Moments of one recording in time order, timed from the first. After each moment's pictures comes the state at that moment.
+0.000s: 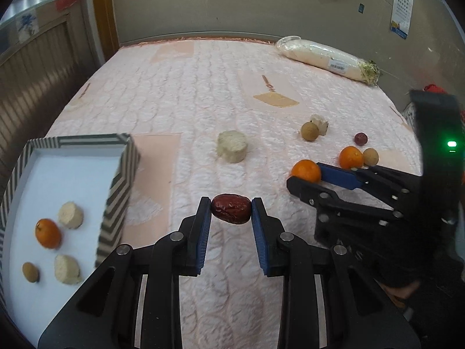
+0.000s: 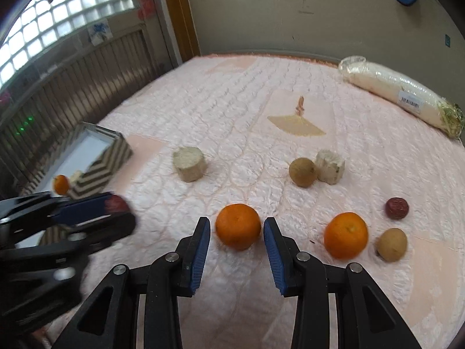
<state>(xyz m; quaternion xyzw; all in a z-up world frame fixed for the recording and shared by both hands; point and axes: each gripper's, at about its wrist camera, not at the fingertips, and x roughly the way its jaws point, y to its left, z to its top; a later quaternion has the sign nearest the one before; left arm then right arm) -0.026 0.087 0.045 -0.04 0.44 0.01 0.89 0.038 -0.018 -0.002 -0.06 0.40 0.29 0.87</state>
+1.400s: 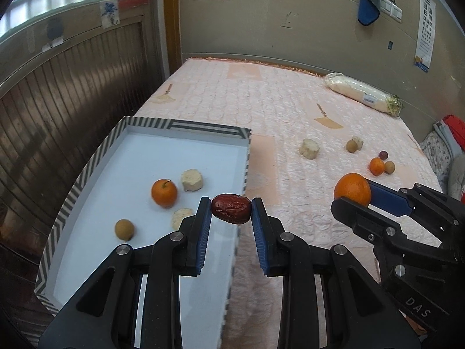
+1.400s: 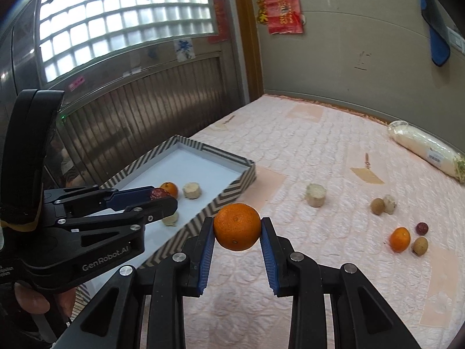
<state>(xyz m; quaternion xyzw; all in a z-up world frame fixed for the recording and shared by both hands) -0.129 0.175 0.087 -0.06 0.40 0.10 0.91 -0.096 0.051 0.071 -0.07 0.31 0.38 0.87</state>
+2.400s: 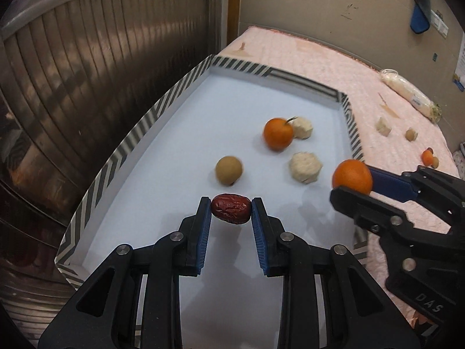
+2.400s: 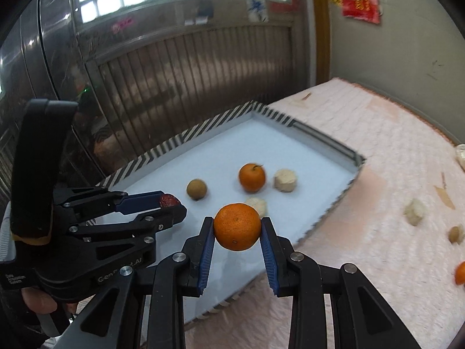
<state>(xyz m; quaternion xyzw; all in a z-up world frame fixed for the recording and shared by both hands) -0.187 0.270 0.038 -0.11 0.44 0.17 0.87 -0.117 0.170 0.036 -0.14 0.34 0.47 0.80</state>
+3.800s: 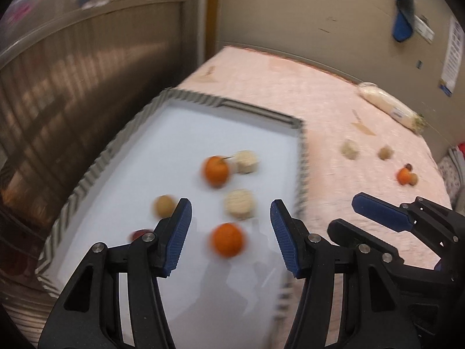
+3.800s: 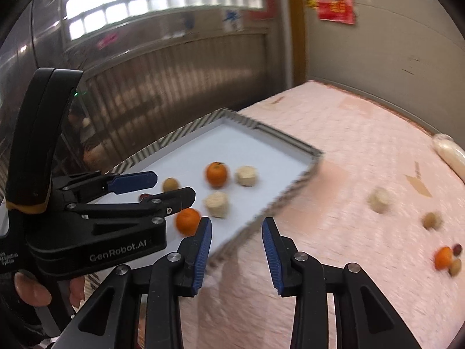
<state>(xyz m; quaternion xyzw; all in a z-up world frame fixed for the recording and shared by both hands) -0.145 0.213 0.068 -0.11 0.40 0.14 0.90 -0.103 0.111 0.052 -0.12 0.33 0.43 0.83</state>
